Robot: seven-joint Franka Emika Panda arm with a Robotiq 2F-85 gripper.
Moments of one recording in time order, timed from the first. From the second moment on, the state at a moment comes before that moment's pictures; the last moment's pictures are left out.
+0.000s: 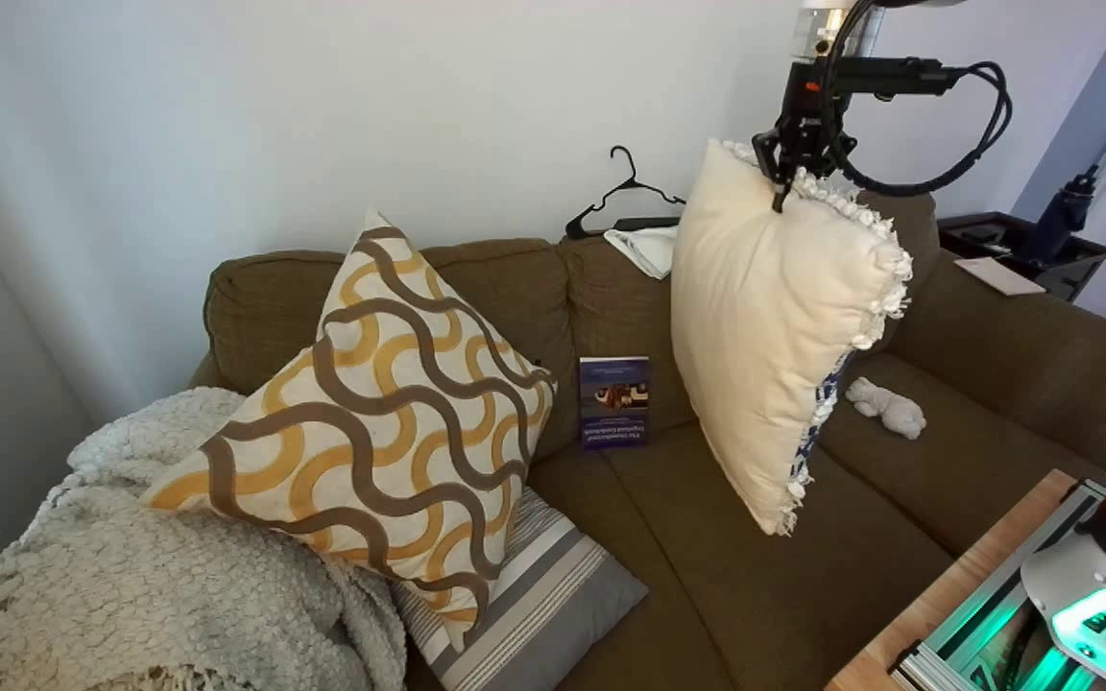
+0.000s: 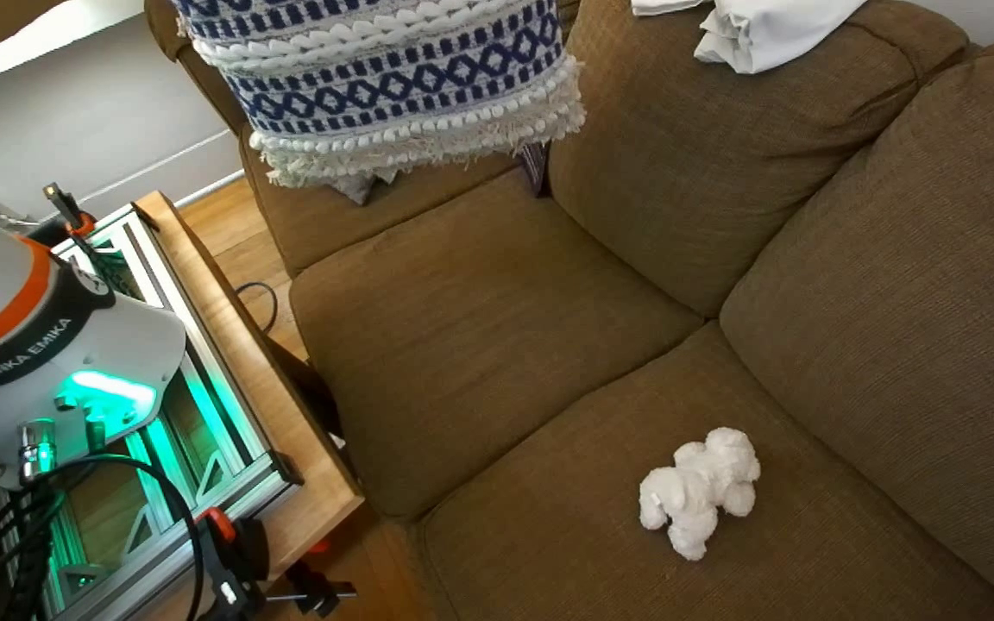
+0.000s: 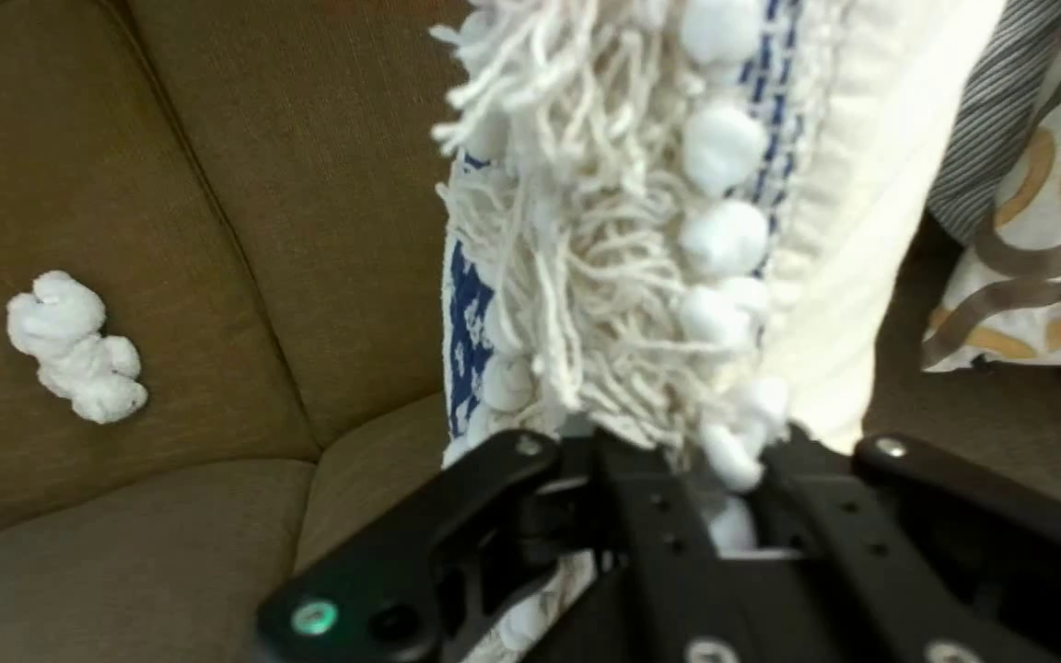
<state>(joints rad) 0.09 -0.21 0.11 -2.09 0.00 1.87 0.59</state>
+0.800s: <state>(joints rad) 0.10 -0.10 0.14 -1.96 0.09 1.80 0.46</state>
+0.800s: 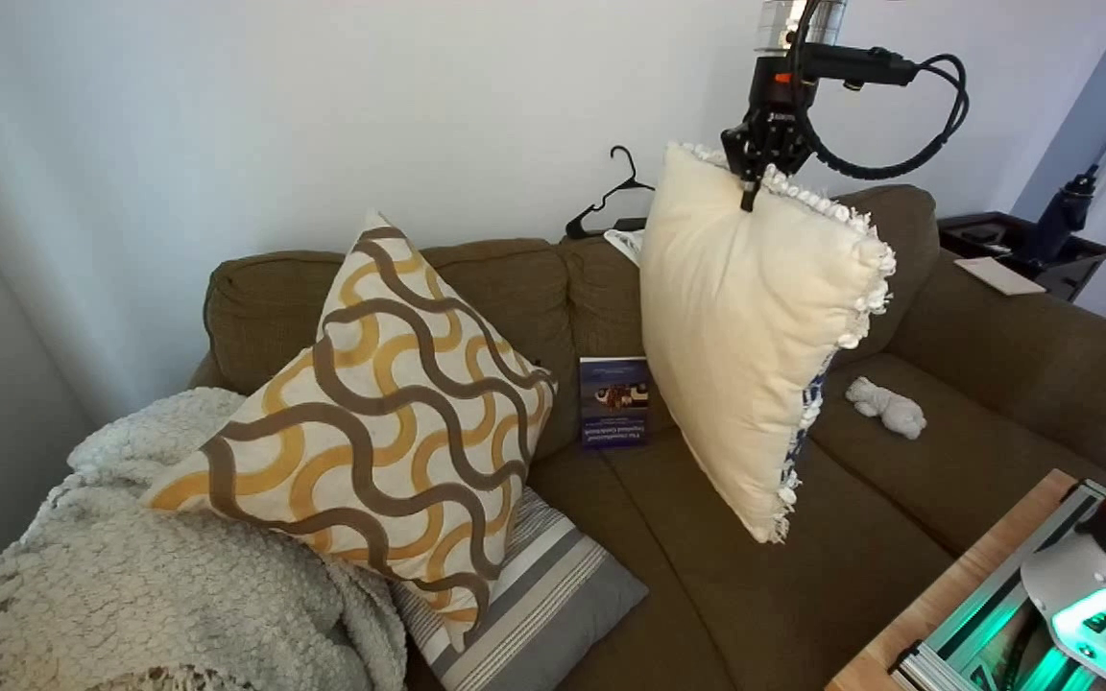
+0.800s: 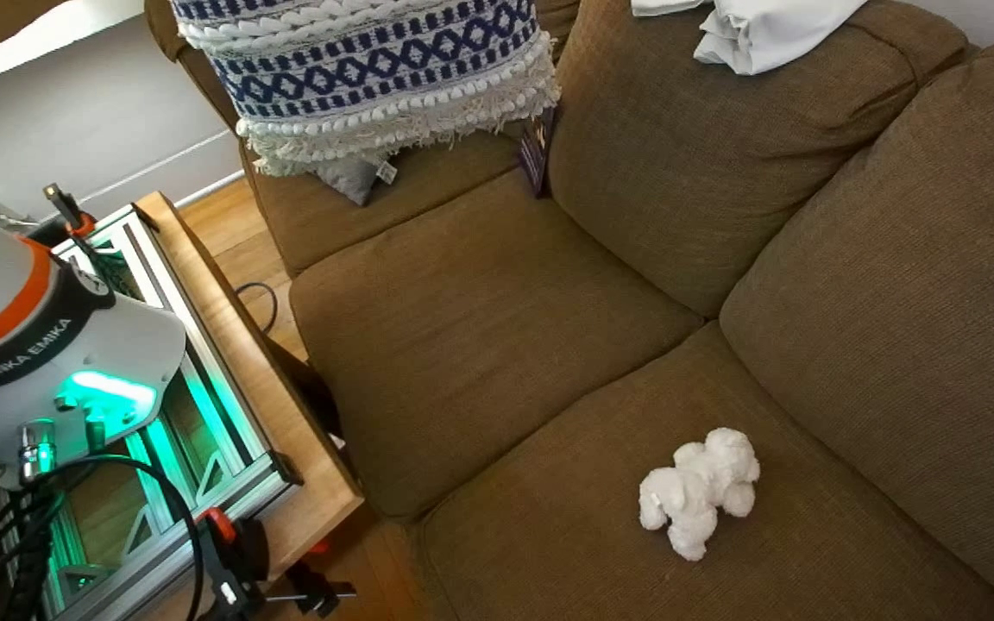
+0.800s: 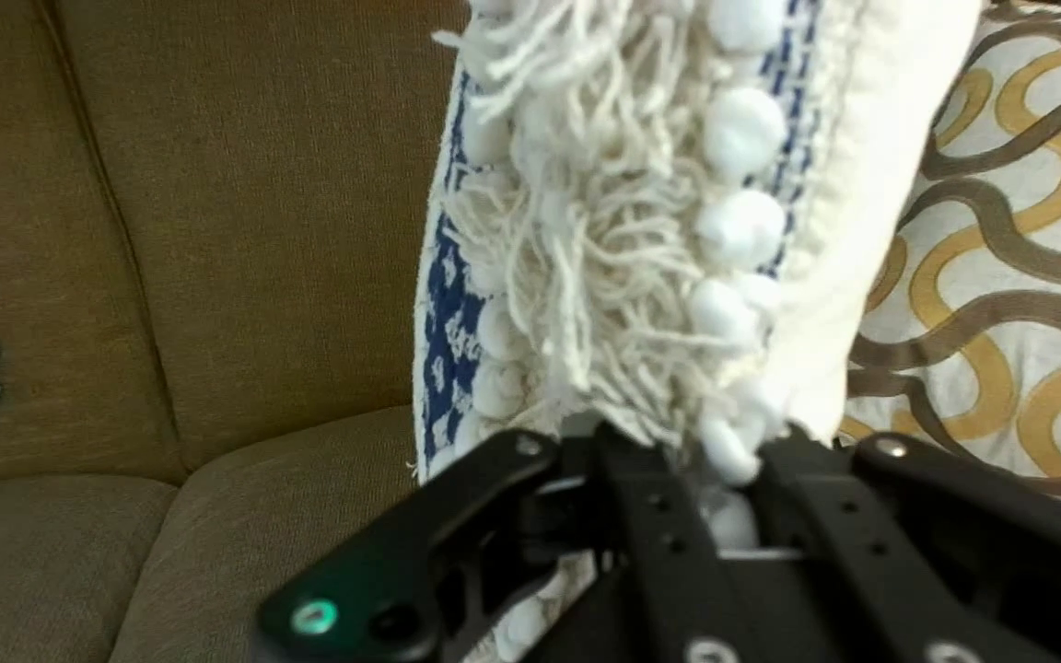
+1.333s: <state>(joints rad) 0.11 -0.05 0.15 -1.97 0.08 1.81 0.46</state>
